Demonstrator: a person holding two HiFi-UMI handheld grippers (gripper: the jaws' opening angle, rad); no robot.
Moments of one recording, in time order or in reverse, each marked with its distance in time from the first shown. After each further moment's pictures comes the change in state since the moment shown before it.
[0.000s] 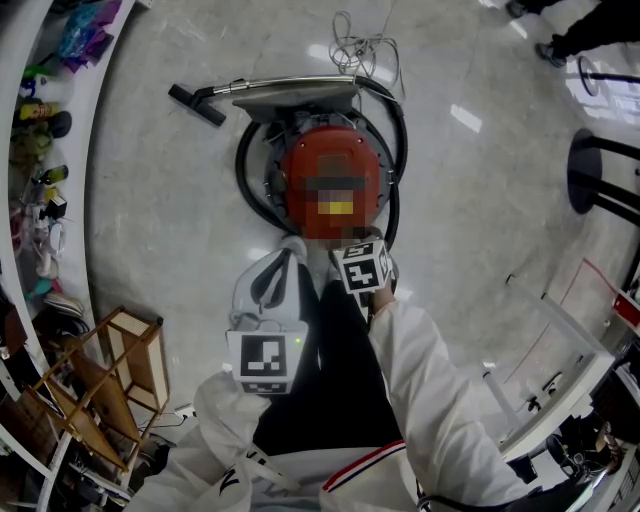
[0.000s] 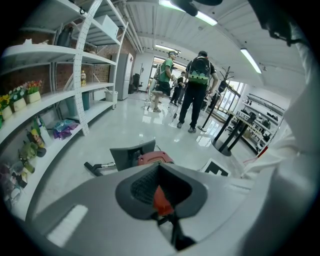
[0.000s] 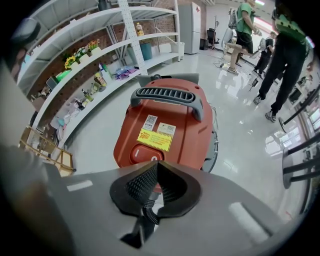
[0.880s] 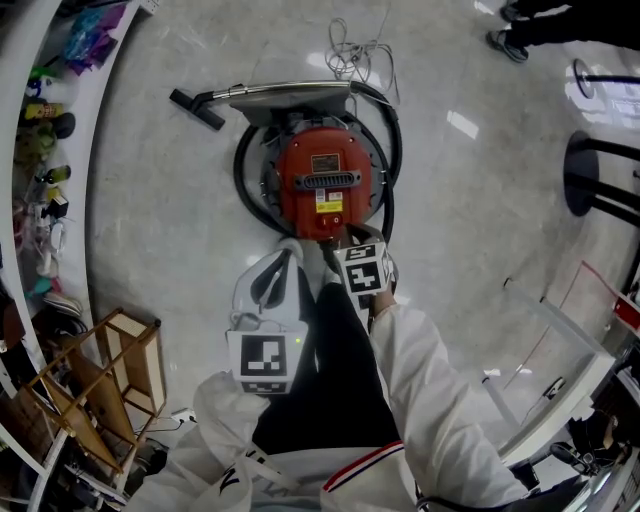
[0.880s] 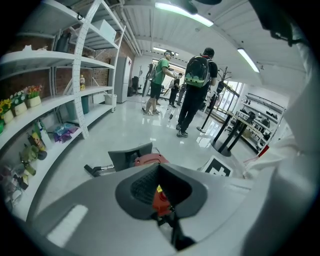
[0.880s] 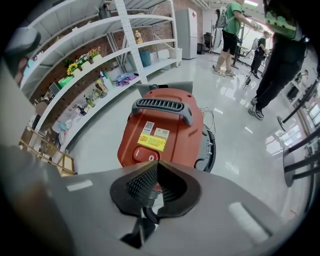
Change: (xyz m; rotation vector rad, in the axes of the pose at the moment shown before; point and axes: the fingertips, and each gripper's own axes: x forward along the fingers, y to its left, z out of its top) left arm -0.003 -0.014 0.004 0.019 -0.022 0.009; right arm -0.015 -0.007 0.006 0.014 -0.063 0.017
